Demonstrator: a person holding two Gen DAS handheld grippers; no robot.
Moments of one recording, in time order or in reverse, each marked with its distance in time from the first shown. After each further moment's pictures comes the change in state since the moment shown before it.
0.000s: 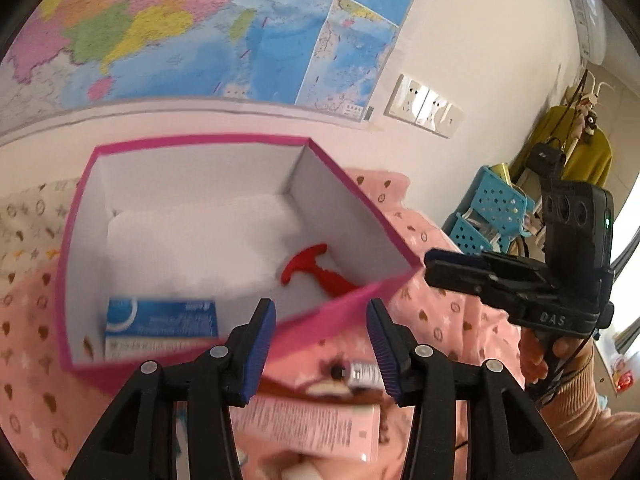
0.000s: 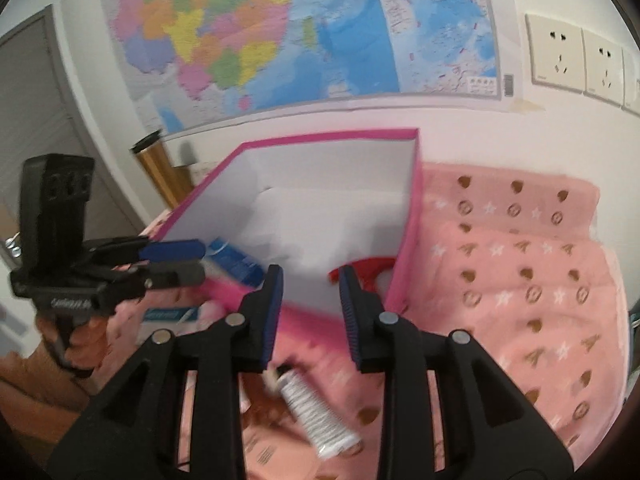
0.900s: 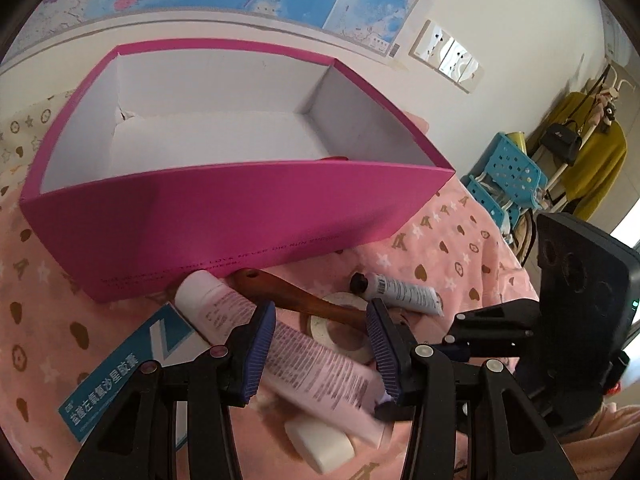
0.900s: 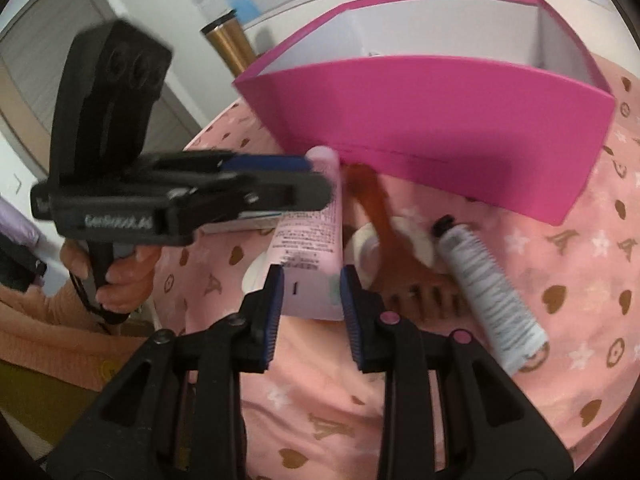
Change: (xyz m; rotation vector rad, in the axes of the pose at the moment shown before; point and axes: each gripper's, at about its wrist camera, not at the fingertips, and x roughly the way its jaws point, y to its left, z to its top) left arm 0.026 0.016 -0.061 -0.074 0.147 0.006; right arm 0.068 0.074 -0.090 -0.053 0.286 0.231
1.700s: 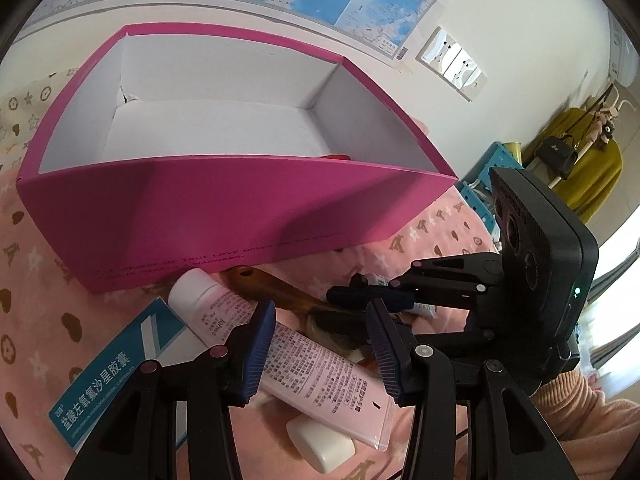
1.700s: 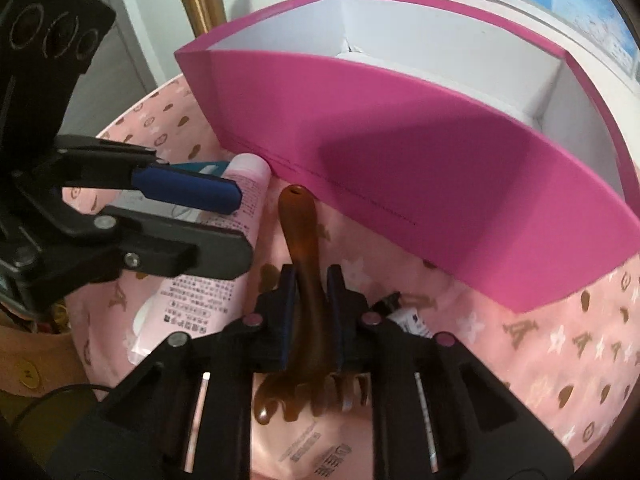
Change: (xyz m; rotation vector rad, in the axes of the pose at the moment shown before) left arm -0.003 0.013 0.000 -0.058 0.007 -0.049; right arm 0.036 -0.022 0.032 -0.180 0.076 -0.249
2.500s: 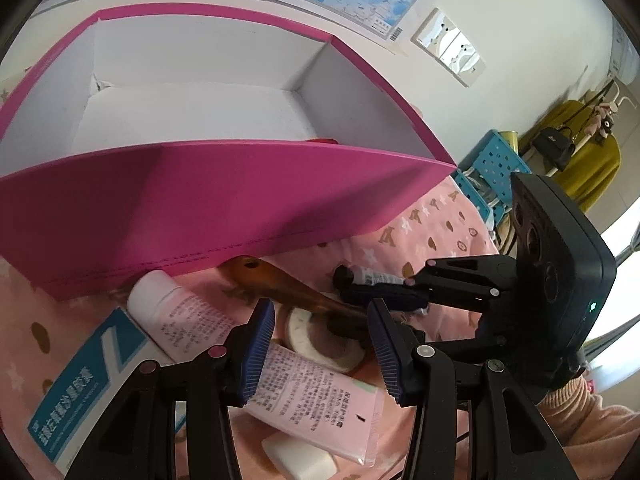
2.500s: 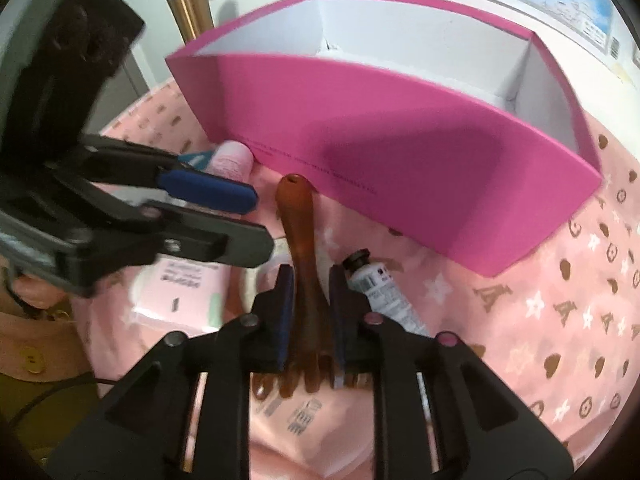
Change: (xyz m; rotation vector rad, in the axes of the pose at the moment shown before) left arm 0.018 -0.005 0.007 -0.001 0.057 -0.029; right arm -0.009 -0.005 -0.010 0.035 0.018 -0.045
